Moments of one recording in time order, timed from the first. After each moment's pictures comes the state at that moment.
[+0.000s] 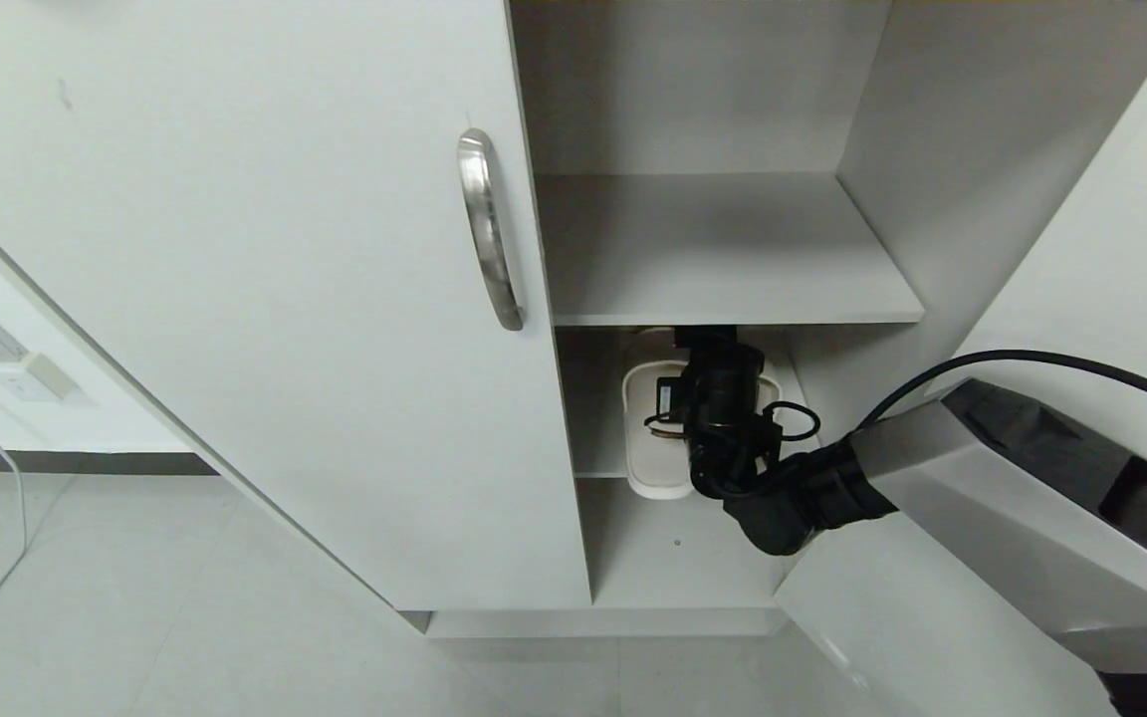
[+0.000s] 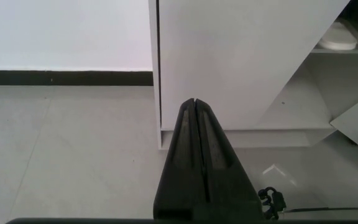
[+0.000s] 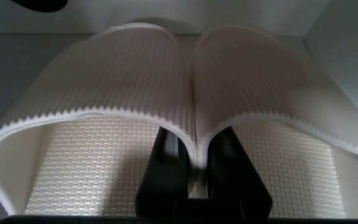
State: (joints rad) left arm -0.17 0.09 0.00 0.00 0.13 -0.03; right arm 0.65 2.40 -1.55 -0.86 -0.69 0.03
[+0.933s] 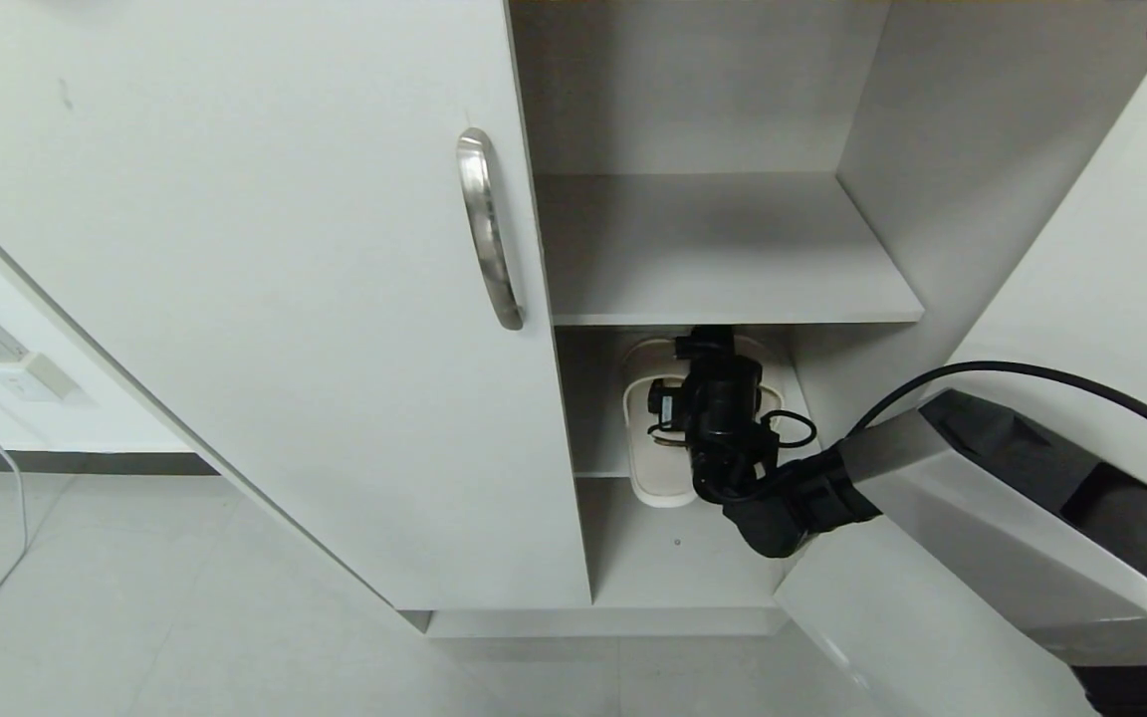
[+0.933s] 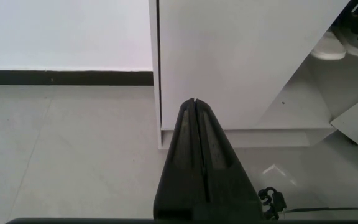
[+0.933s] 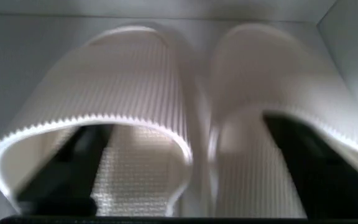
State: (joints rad) left arm -0.16 0.09 0.00 0.00 0.13 -0.03; right arm 0.63 2.45 -1.57 -0.87 -0.66 0.03
